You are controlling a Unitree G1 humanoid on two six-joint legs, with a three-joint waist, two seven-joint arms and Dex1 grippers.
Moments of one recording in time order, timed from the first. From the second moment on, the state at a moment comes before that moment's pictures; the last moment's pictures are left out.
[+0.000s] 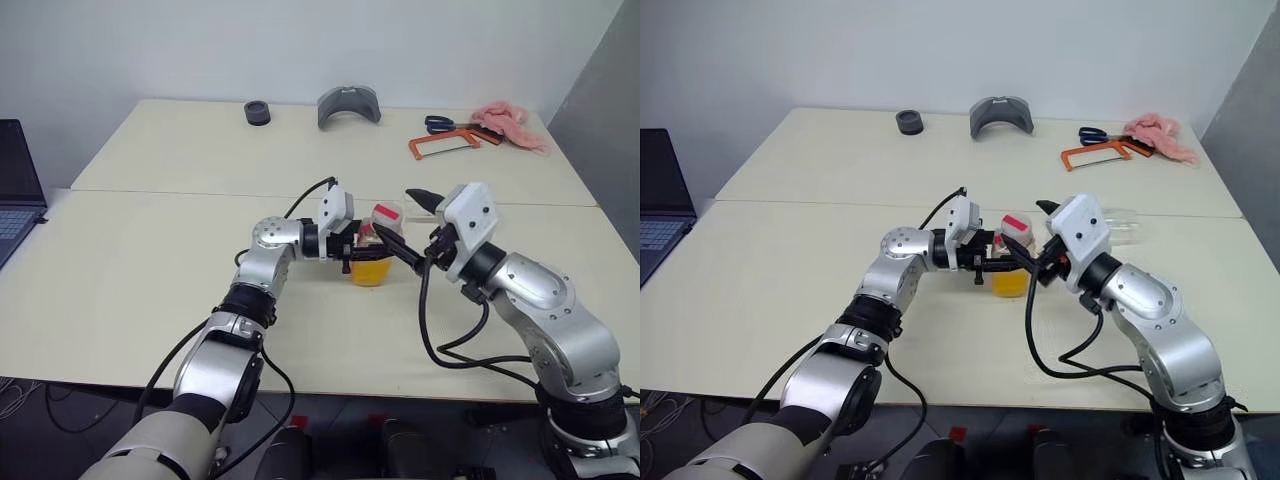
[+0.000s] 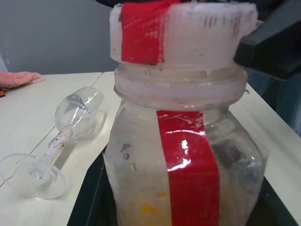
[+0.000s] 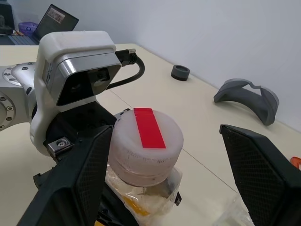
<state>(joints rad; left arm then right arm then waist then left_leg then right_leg) -0.90 0.17 -0.11 0.72 -0.22 -0.11 -1.32 -0.38 -0.47 0.07 -0.63 0.30 0.66 0.41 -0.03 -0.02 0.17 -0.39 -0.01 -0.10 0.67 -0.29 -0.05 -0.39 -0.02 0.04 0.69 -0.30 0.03</state>
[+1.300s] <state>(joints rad) -0.90 0.17 -0.11 0.72 -0.22 -0.12 -1.30 -0.36 -0.48 0.01 -0.69 0.48 0.74 0.43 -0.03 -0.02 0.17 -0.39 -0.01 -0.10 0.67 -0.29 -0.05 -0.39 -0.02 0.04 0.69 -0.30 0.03</state>
